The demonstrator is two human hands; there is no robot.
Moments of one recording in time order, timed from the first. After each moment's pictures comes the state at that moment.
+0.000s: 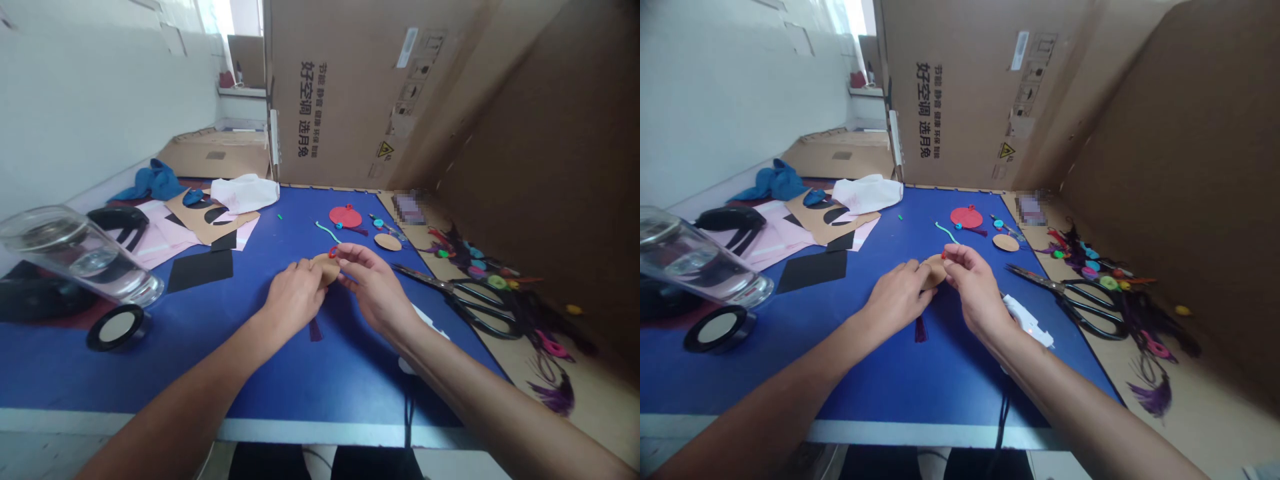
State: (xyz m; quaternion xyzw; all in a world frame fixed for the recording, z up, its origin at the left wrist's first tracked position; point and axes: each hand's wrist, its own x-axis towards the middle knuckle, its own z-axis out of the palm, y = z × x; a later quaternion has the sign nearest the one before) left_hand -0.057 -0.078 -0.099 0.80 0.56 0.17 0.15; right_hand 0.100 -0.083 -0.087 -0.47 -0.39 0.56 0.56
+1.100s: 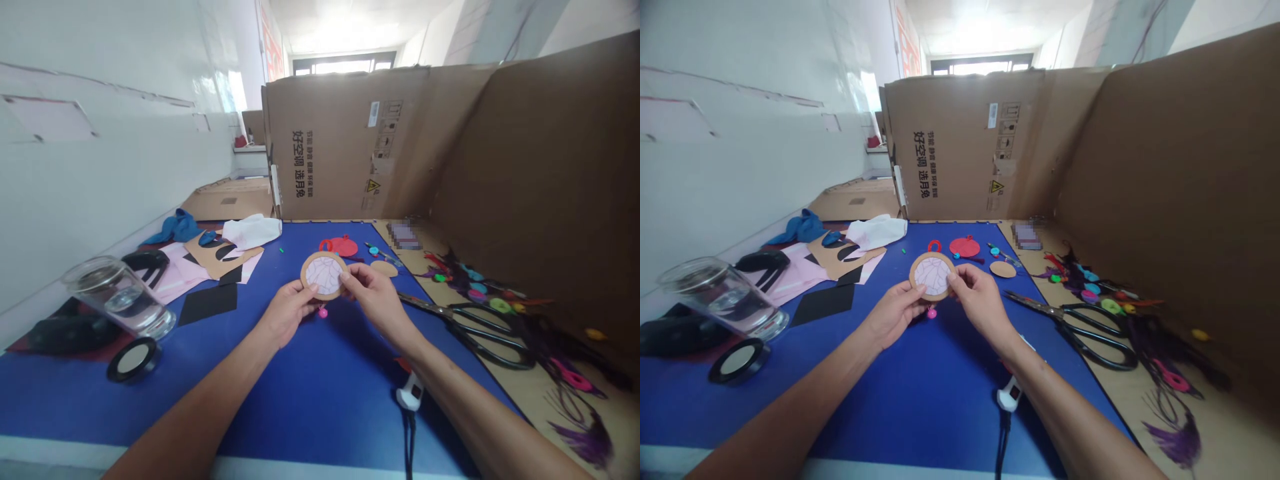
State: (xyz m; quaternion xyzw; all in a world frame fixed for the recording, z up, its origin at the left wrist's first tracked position) left_hand -0.054 -0.056 -0.104 0.42 0.36 0.49 0.68; right_hand 0.137 -0.056 -0.087 -0.44 -0.57 0.43 0.55
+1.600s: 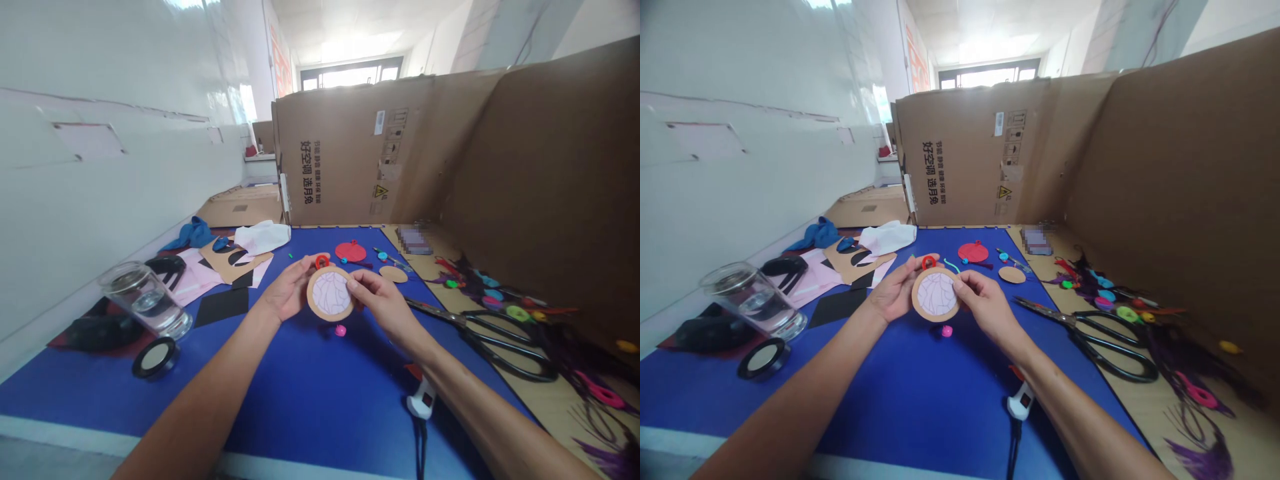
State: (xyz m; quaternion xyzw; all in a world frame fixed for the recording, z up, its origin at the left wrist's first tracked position) left_hand -0.072 -0.023 -0.066 0.43 0.28 0.47 0.72; right_hand 0.138 -0.061 -0.083 -0.38 -0.58 0.49 0.52
